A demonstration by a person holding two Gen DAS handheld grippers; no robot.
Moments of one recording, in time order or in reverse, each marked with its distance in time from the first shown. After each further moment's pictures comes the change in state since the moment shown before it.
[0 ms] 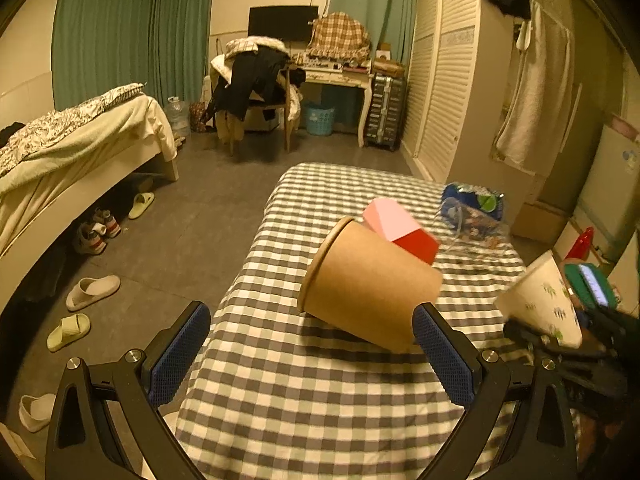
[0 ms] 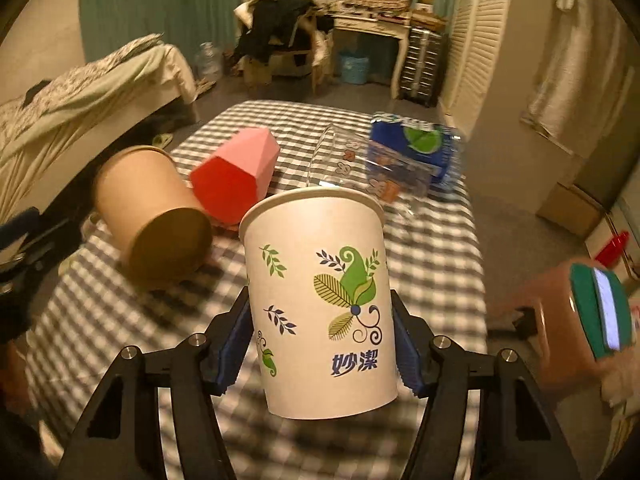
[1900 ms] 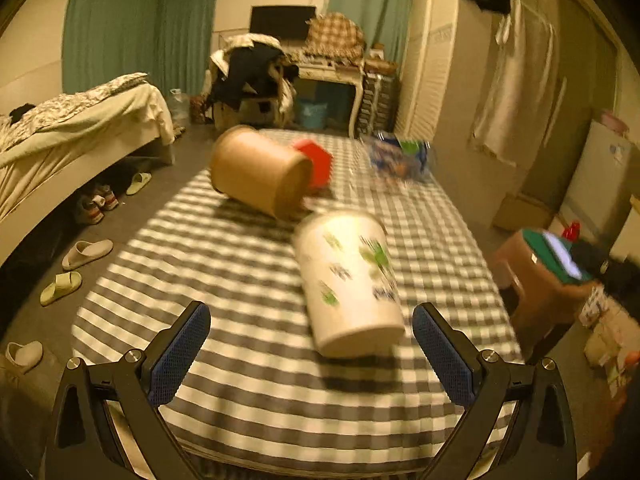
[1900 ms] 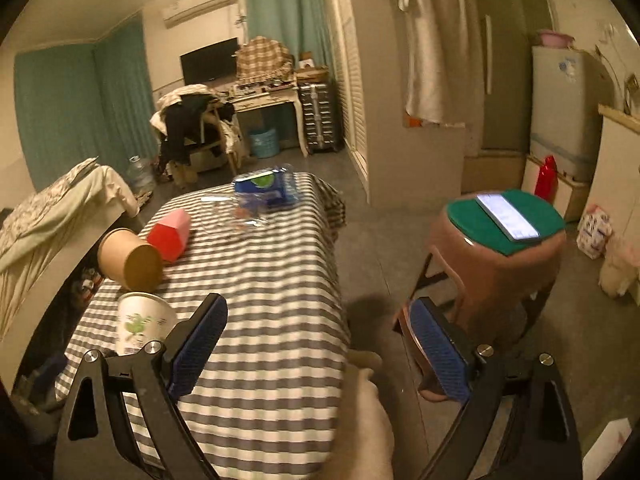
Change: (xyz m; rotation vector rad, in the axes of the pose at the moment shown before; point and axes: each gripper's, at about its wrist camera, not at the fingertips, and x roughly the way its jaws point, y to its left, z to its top) left arm -0.060 -0.115 -0.109 -0.015 0.024 0.018; right arm -0.145 -0.104 -0.119 0.367 -0.275 -0.134
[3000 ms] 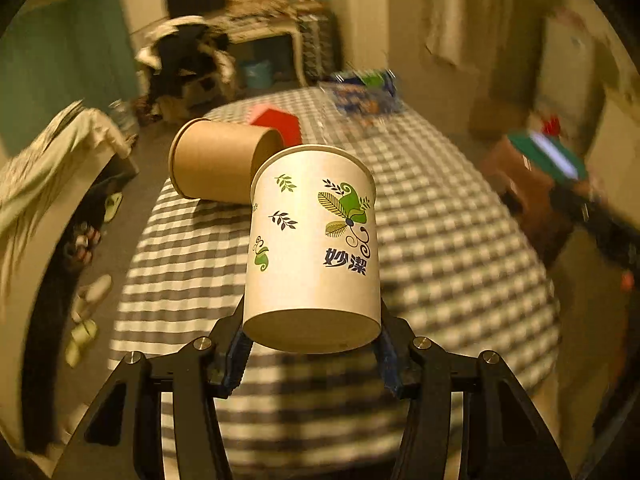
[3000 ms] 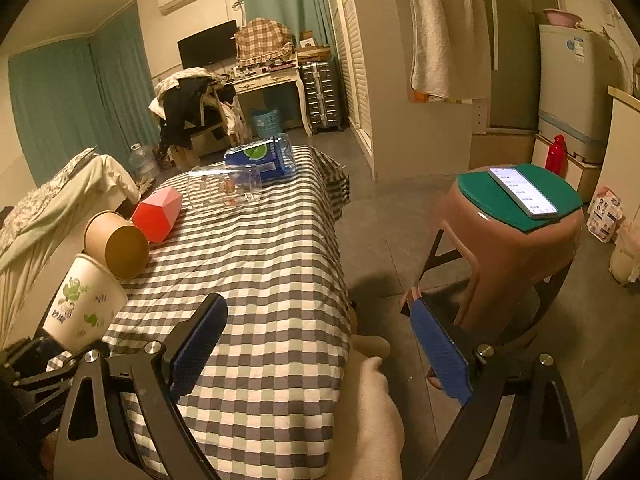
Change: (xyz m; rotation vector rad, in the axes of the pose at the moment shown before) left arm 0.019 0.007 0.031 0.366 0.225 -0.047; right arm 0.037 -0.004 -0.013 0.000 0.069 0.027
